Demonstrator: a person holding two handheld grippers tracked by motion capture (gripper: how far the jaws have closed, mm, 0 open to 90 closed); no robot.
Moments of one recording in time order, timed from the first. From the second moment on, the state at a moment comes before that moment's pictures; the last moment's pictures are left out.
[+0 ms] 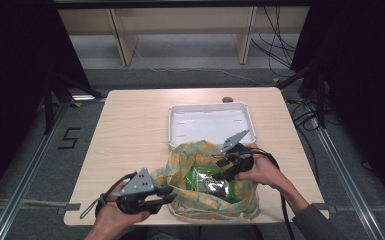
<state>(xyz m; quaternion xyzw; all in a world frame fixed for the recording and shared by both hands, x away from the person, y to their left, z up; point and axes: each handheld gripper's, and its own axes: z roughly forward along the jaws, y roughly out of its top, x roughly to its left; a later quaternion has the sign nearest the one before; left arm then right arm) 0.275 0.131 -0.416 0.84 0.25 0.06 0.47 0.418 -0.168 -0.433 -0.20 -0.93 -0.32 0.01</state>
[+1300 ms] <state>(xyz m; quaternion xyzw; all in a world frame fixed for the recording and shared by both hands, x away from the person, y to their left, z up) 0.311 0.034 -0.511 0.86 0.26 0.05 0.43 0.454 -0.153 -0.488 -0.24 -0.92 -0.30 0.07</state>
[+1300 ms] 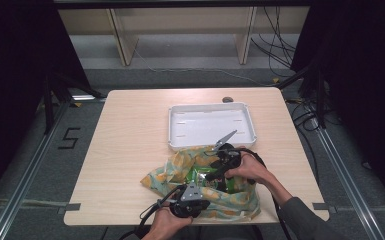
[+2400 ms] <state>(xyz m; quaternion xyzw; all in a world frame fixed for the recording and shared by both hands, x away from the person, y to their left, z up) 0.320 0.032 -0.514 0.87 0.25 0.06 0.42 0.448 -0.148 -0.476 -0.24 -0.91 -0.31 0.12</state>
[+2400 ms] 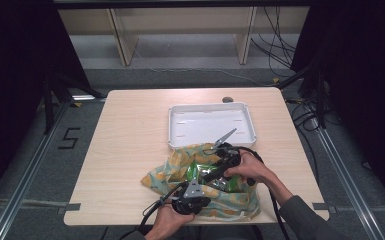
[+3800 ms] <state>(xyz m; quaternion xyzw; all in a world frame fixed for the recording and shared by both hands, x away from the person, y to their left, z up) 0.288 0.056 -0.478 0.87 0.26 0.03 0.41 0.436 -0.167 -0.424 -0.21 -0.90 -0.36 0.11</state>
